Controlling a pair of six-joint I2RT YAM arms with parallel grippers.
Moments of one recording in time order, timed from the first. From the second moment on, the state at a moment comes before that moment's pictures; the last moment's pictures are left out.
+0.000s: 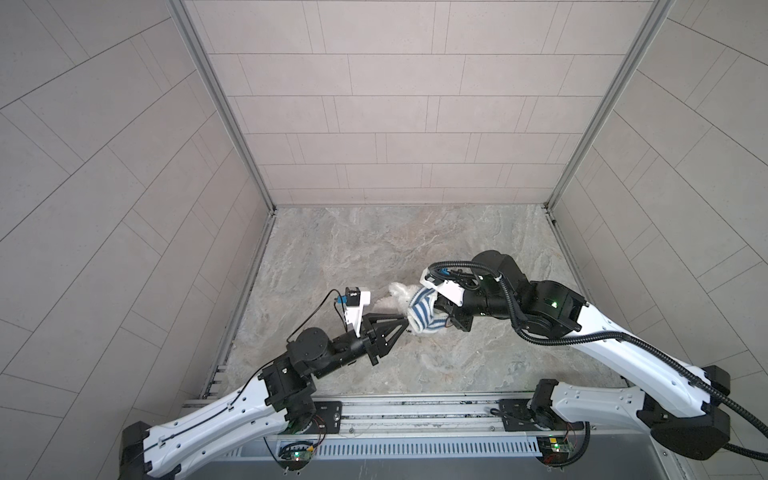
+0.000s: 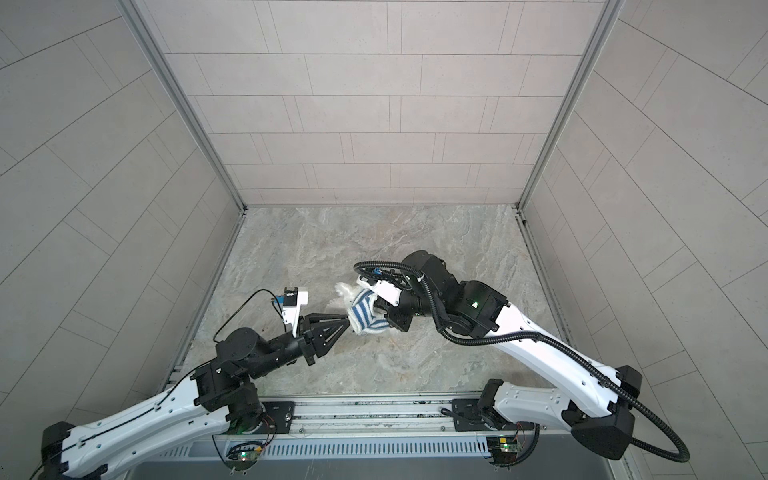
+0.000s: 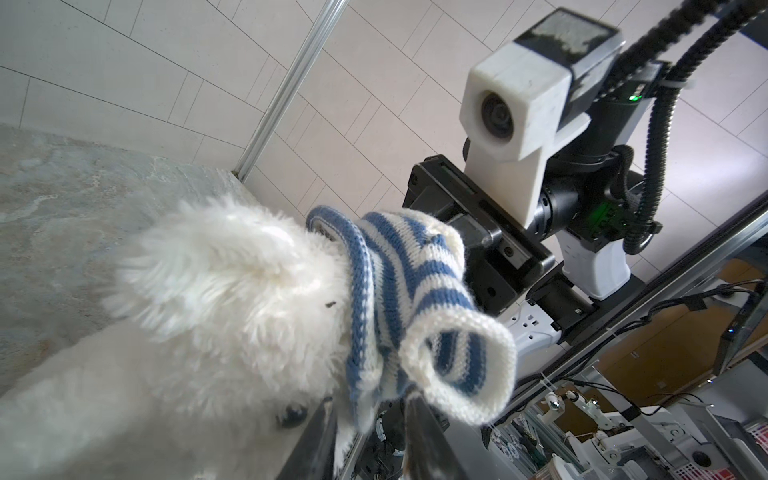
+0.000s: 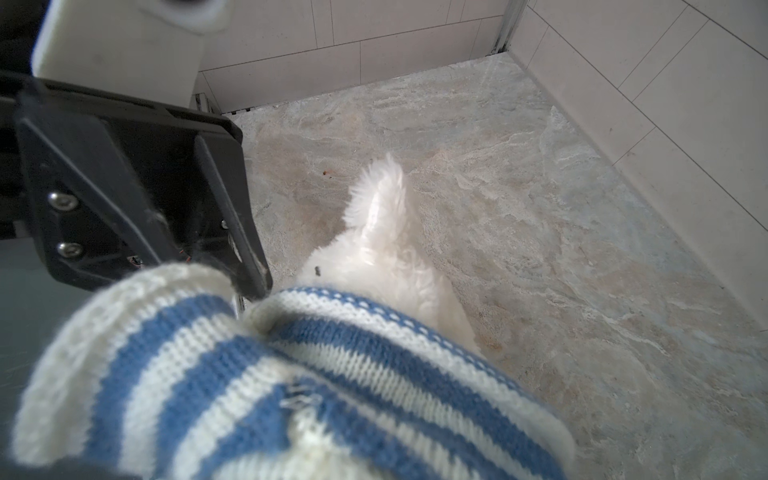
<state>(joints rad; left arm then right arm) -1.02 0.54 0.38 0.22 0.10 -0.67 0.89 1.12 1.25 -0.76 -0.20 -0.20</state>
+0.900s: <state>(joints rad) -0.98 0.55 0.49 0.06 0.02 -0.66 0.92 1.09 1.23 -0.79 -0.19 -0.28</state>
